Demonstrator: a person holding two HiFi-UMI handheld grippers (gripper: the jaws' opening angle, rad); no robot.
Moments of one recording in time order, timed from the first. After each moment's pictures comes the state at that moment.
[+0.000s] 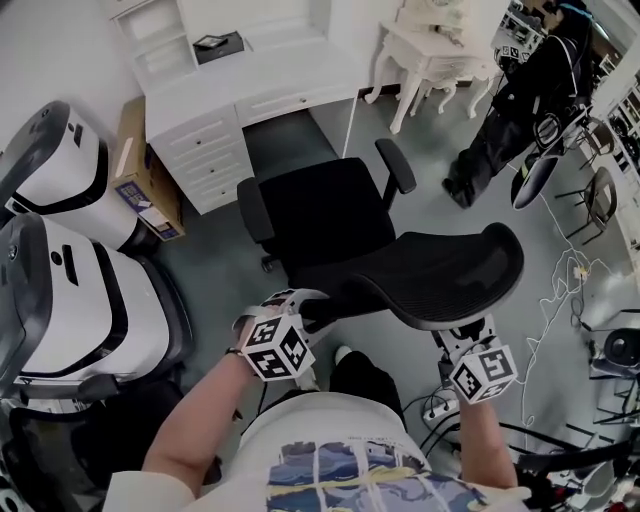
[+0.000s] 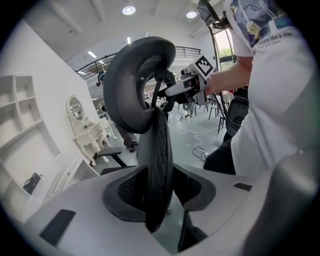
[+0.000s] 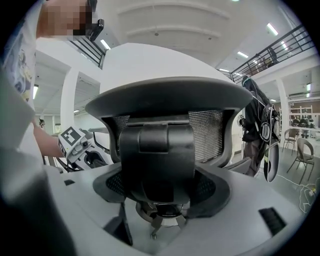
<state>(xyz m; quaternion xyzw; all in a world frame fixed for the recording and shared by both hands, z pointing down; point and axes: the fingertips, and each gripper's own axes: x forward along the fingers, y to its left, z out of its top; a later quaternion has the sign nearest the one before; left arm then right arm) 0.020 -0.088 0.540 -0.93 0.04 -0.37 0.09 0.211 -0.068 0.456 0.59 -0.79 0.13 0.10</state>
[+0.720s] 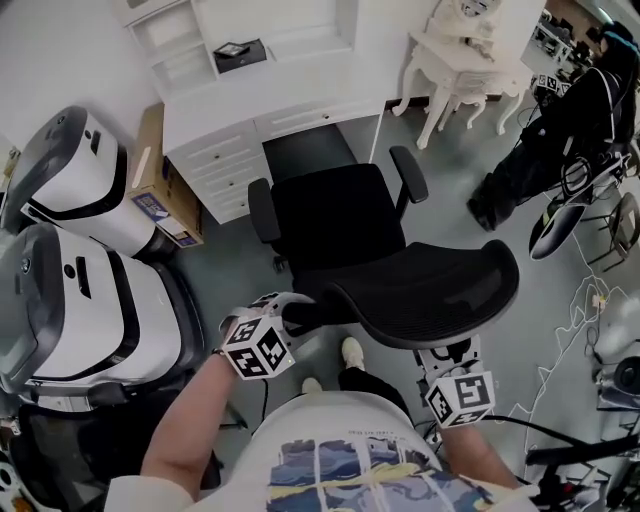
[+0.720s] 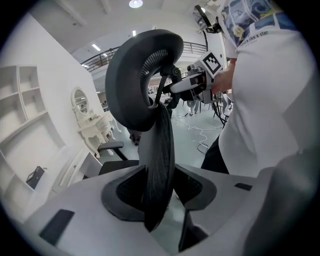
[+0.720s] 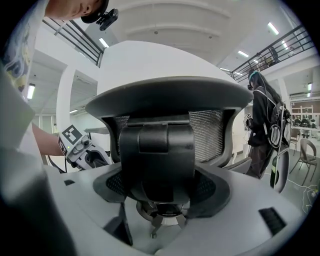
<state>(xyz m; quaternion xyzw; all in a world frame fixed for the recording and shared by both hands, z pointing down) -0.009 -0.172 0.543 -0.91 0.06 -0.39 0.07 0.180 -0.147 0.456 0.59 -0.79 0.13 0.11</state>
